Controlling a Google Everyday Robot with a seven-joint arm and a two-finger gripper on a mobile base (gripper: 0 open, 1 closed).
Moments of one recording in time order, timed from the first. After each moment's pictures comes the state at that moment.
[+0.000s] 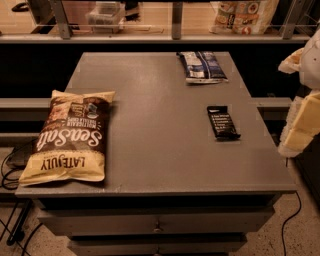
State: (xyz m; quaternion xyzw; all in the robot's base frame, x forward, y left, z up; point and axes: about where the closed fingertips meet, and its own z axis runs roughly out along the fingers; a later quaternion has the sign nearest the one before) arm 0.438 -0.217 0.976 -0.60 0.78 -0.03 0.16
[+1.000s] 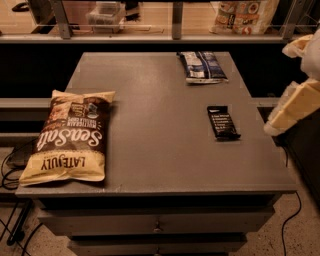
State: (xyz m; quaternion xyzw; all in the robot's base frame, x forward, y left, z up) arm 0.480 -0.217 0.987 -0.56 0.78 -0.03 0.28
